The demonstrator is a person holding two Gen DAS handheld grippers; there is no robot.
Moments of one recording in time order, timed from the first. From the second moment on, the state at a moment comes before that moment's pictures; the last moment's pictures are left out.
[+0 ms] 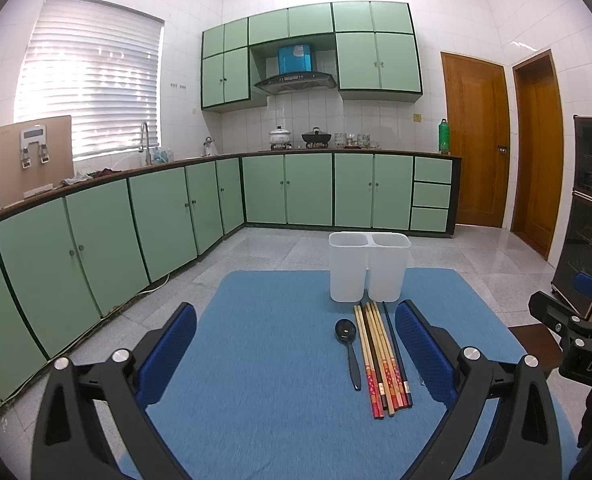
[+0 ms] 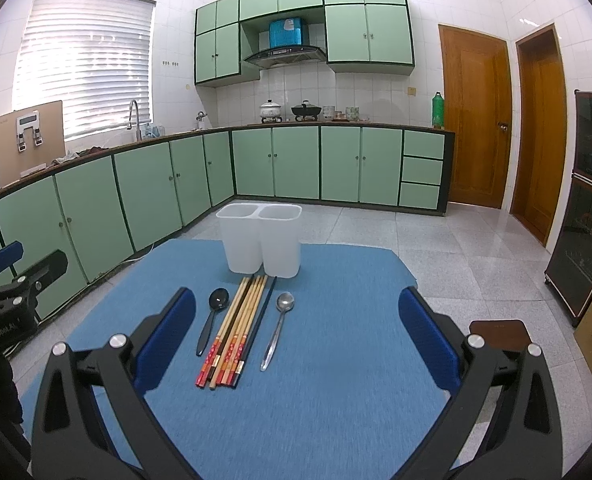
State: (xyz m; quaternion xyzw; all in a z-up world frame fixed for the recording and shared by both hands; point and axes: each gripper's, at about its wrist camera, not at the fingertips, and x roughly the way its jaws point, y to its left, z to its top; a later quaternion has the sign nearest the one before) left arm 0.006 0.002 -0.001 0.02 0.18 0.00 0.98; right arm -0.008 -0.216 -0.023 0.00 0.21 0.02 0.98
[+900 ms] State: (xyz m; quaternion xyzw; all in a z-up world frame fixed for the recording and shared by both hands) left arm 0.177 0.035 -0.108 0.02 0.36 0.04 0.93; right arm 0.202 -0.213 -0.139 0.07 0.42 0.05 0.90
